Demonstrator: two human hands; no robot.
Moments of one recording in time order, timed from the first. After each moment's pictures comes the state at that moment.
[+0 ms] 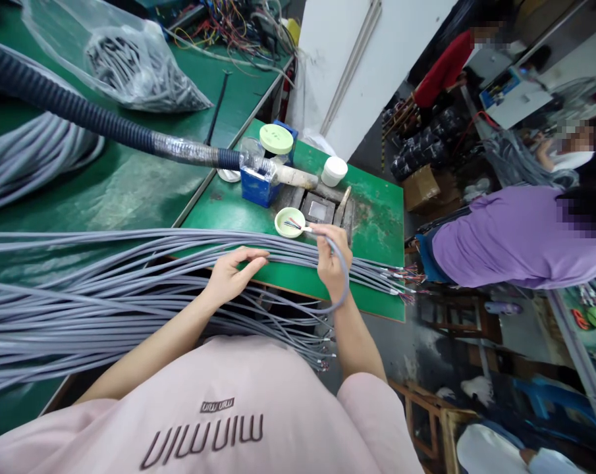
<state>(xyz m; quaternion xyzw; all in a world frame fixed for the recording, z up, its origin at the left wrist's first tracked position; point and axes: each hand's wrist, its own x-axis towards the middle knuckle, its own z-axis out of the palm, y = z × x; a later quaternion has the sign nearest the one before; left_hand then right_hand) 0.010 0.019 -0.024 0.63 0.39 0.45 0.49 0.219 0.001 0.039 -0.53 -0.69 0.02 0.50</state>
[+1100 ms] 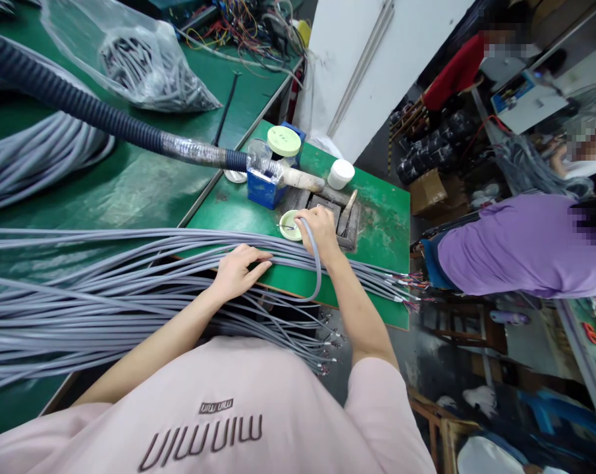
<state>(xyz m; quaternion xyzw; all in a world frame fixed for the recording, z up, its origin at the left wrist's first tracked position) 0.005 0.031 -0.045 0.80 0.43 0.35 0.25 0.224 0.081 0.019 -0.55 -0.81 -0.03 0.21</state>
